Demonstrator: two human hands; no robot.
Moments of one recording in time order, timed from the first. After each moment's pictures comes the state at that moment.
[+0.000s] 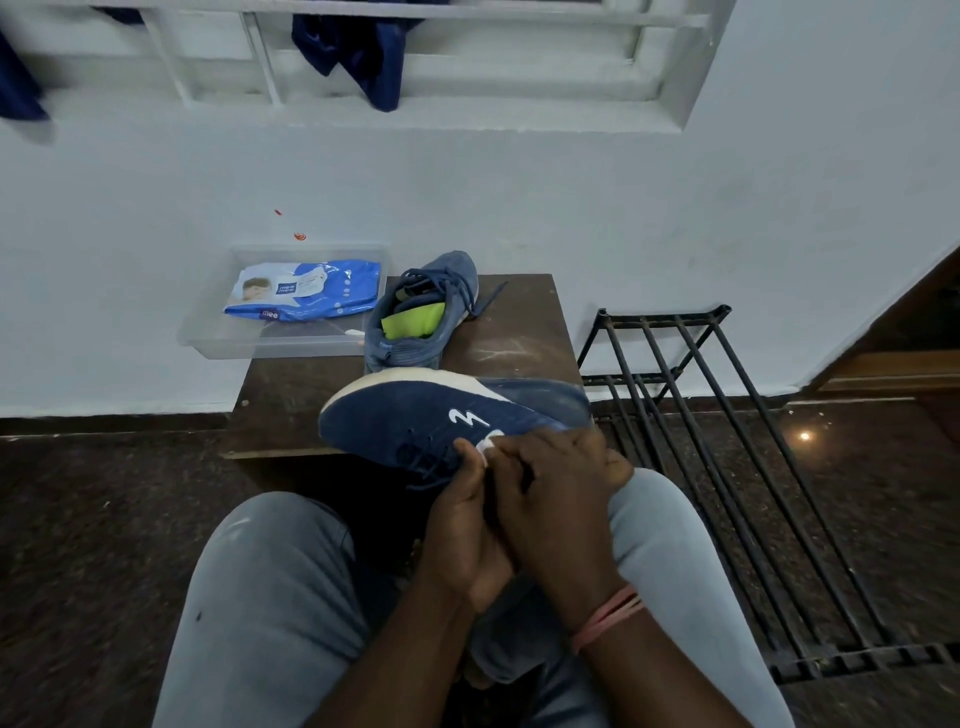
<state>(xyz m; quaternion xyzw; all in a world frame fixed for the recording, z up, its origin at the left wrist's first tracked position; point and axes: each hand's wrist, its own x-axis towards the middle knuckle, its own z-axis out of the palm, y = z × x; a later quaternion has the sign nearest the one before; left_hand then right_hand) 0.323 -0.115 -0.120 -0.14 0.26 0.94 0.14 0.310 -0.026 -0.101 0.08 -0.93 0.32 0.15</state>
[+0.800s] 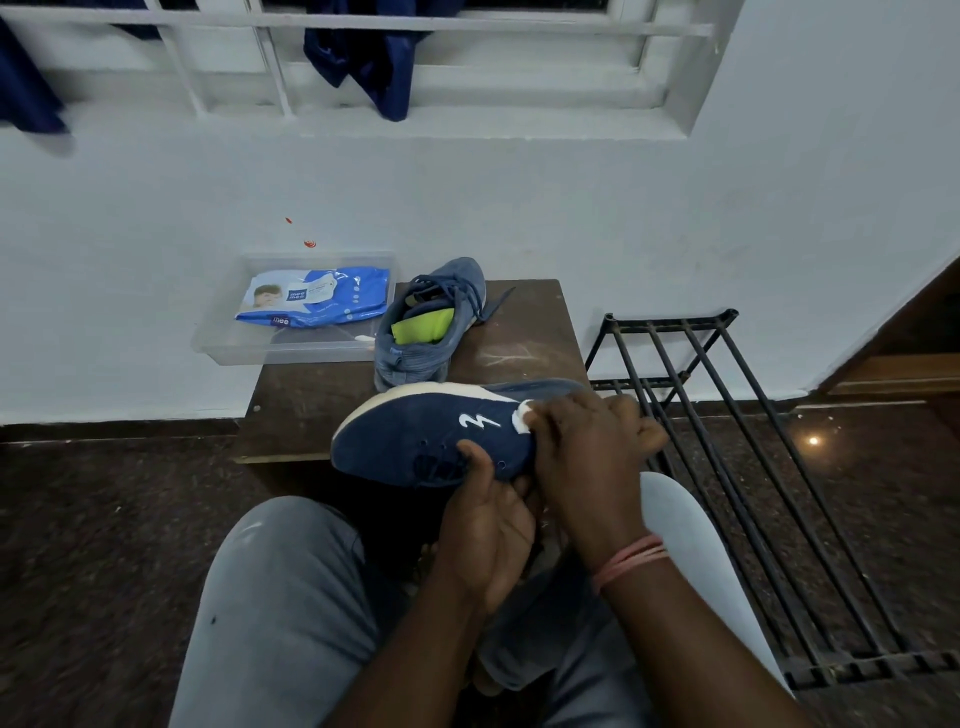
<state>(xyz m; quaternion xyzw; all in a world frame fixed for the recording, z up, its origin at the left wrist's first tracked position) 0.319 -0.114 -0.120 -0.15 0.31 0.94 0.09 0.277 -0.015 -0.075 0.01 -0.97 0.18 0.16</state>
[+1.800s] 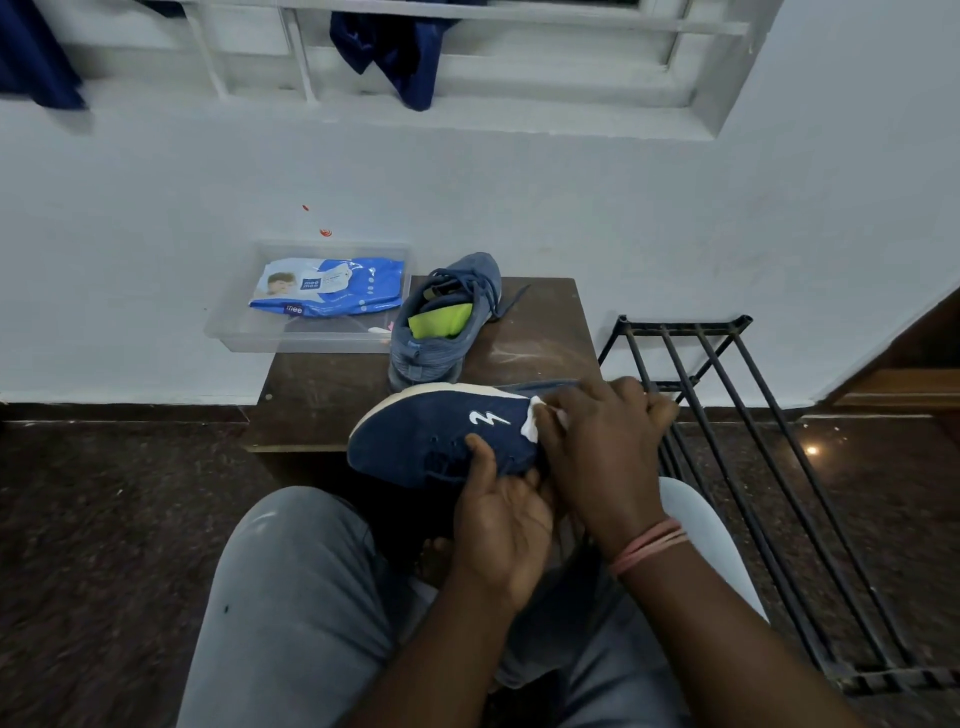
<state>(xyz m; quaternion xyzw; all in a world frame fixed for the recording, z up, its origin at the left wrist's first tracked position) 0.315 -0.112 -0.112 -0.19 0.21 0.96 0.05 0.267 -0.019 -0.072 0.08 -0.97 0.11 0.21</state>
